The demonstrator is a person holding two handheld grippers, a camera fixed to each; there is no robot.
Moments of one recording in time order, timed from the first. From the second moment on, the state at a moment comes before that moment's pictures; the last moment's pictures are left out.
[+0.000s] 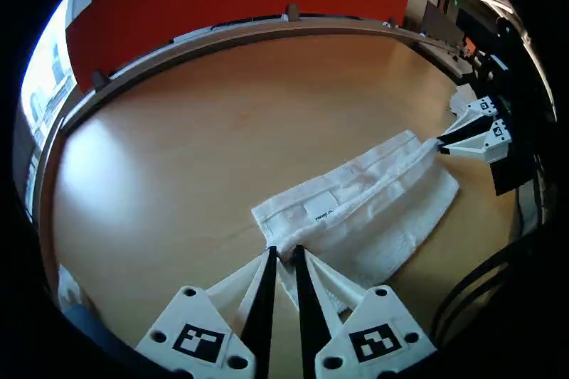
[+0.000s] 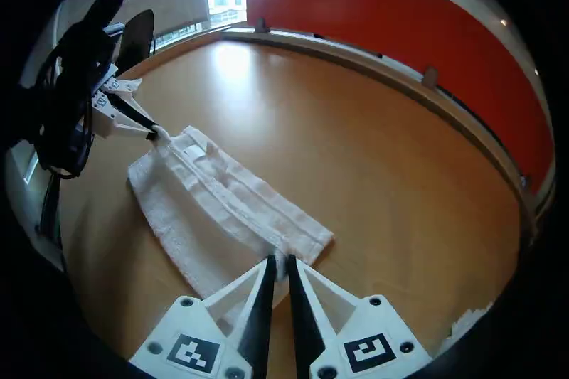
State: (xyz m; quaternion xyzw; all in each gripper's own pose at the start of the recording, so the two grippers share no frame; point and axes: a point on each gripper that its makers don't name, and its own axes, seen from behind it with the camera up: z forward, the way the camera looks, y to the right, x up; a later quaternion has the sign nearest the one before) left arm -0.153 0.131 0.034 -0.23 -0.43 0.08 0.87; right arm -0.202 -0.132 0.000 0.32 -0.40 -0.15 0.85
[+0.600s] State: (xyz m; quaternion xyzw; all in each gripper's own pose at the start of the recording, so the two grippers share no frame) left arm -0.161 0.125 0.054 -0.22 -0.43 0.10 0.87; right arm -0.211 -0.128 0.021 0.29 -0.40 -0.16 0.85
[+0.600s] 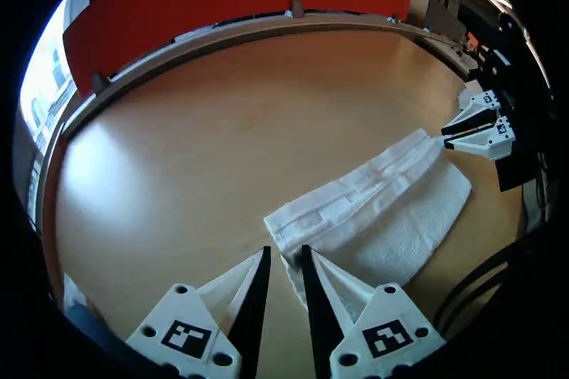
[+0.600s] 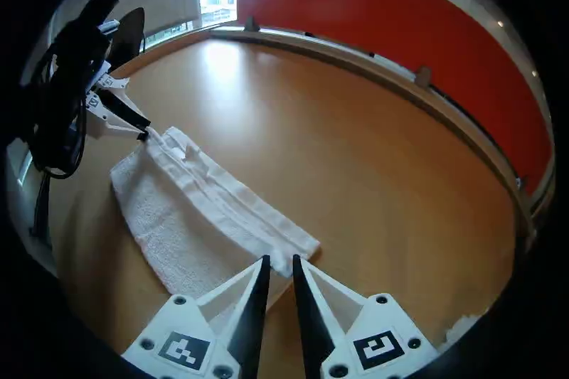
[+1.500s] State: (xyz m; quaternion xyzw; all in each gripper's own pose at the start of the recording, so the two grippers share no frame) left arm -0.146 0.107 0.053 -0.21 -0.42 0.09 0.88; right arm -0.206 -0.120 0.031 0.28 -0.39 -0.17 0.86
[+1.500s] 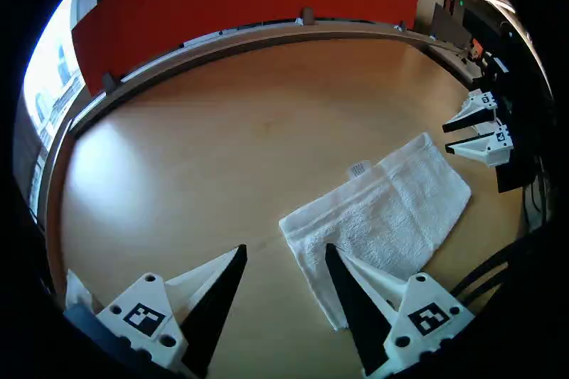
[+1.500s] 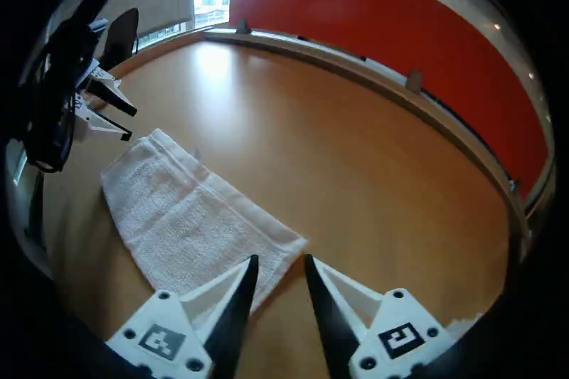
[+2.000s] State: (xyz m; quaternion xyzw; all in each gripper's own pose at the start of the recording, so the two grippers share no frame) left arm -0.146 0.106 0.036 -0.21 -0.42 0.08 0.88; right arm -0.201 -0.123 0.016 0.28 -0.38 -0.16 0.86
